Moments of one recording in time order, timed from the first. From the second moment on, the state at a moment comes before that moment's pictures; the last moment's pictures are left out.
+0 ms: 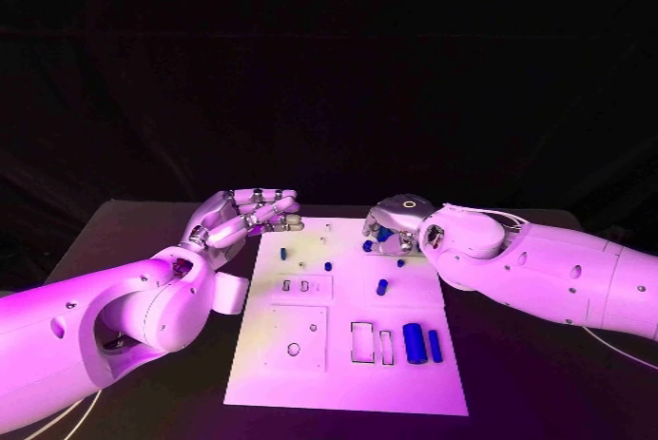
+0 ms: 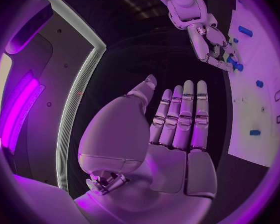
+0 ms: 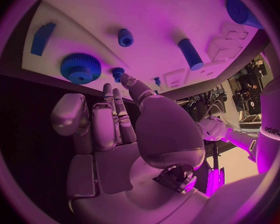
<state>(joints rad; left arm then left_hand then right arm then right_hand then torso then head) 1.18 -0.98 0.02 1.78 -0.08 -0.39 0.48 1.34 -0.05 0.22 0.01 0.06 0.96 0.22 0.14 0.07 1.06 0.16 0.12 0.07 1.08 0.12 0.19 0.11 0.18 0.89 0.25 0.32 0.11 1.32 -0.66 -0.13 1.34 -1.76 -0.25 -0.13 1.22 -0.02 0.28 -0.20 0.31 1.04 0.11 0.07 0.14 1.09 0.08 0.10 0.19 1.47 -0.01 1.31 1.25 0.12 1.39 0.10 1.19 0.99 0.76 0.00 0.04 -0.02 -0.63</state>
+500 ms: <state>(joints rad) 1.18 -0.97 0.02 1.79 -0.08 -0.39 0.47 1.34 -0.05 0.22 0.01 0.06 0.96 0.22 0.14 0.07 1.05 0.17 0.12 0.07 1.08 0.12 0.19 0.11 0.18 0.89 0.25 0.32 0.11 1.32 -0.65 -0.13 1.33 -1.76 -0.25 -0.13 1.22 -0.02 0.31 -0.19 0.30 1.05 0.11 0.07 0.14 1.11 0.08 0.11 0.19 1.47 -0.01 1.33 1.26 0.12 1.39 0.09 1.21 1.02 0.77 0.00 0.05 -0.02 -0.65</state>
